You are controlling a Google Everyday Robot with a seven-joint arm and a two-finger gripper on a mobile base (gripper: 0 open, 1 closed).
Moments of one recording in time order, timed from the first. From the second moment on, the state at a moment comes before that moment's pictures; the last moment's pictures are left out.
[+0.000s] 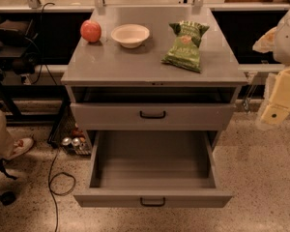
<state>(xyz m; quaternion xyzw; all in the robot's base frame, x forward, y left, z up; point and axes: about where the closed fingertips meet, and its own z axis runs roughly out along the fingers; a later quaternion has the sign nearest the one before) 0.438 -0.217 0.976 -0.60 0.78 -0.03 0.16</state>
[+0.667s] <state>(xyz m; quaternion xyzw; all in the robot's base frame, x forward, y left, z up) 0.437 -0.217 0.974 -0.60 0.78 -0.03 0.16</state>
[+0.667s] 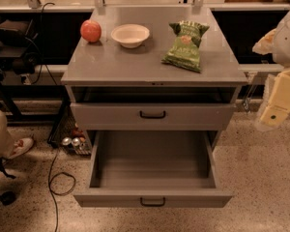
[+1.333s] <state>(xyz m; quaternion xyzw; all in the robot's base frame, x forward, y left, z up) 0.407 -0.228 0.885 -0.54 0.83 0.03 0.10</state>
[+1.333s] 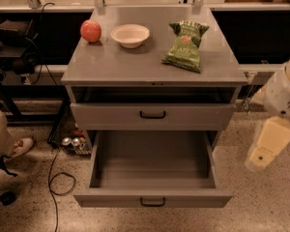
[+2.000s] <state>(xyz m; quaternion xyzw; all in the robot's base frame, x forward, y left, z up) 0.363 -0.230 0.752 -0.45 0.88 0.13 0.10</state>
